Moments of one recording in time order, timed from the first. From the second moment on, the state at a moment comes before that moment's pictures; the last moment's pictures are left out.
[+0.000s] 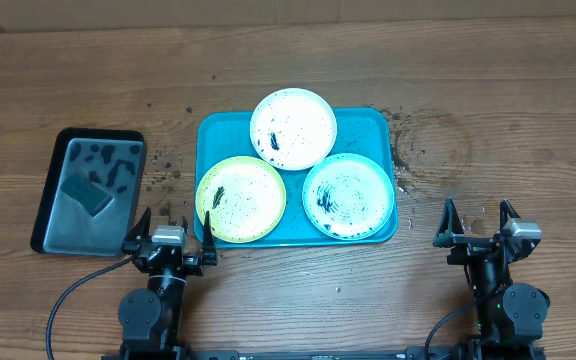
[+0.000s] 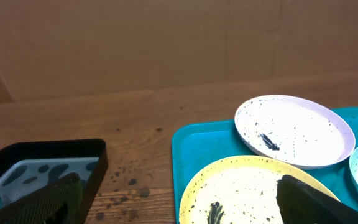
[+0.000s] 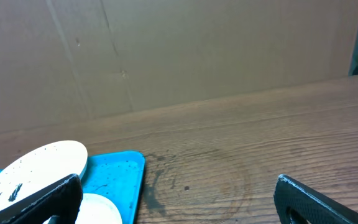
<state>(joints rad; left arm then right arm) -0.02 0.02 0.01 -0.08 0.02 0.06 -0.03 0.01 0.02 -0.04 -0.04 0.18</state>
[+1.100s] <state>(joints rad) -0.02 0.26 0.52 -0.17 0.35 0.08 -0.03 0.01 0.02 -0.03 -0.04 0.18</state>
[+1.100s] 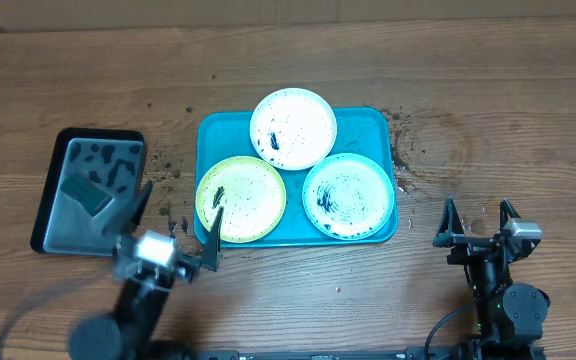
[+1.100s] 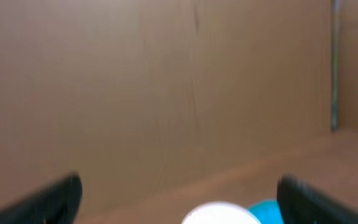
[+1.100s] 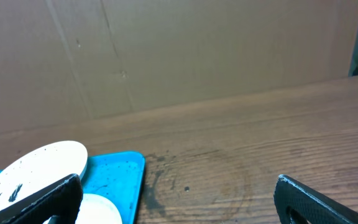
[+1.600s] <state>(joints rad) 0.13 1.30 1.48 -0.94 0.21 -0.01 -0.03 0.01 0.02 -0.03 -0.04 0.18</state>
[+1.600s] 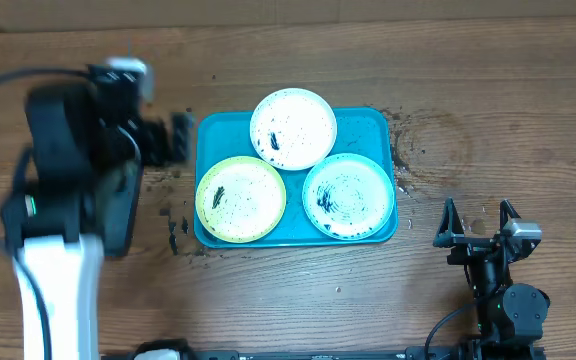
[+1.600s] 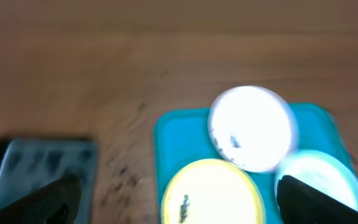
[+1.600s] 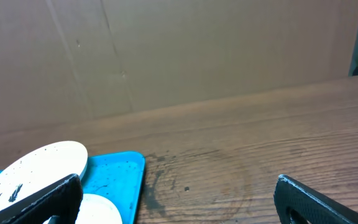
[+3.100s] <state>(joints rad) 0.55 2.13 1.53 -1.00 0.00 -0.47 -0.03 0.01 0.02 -0.04 -0.04 0.18</state>
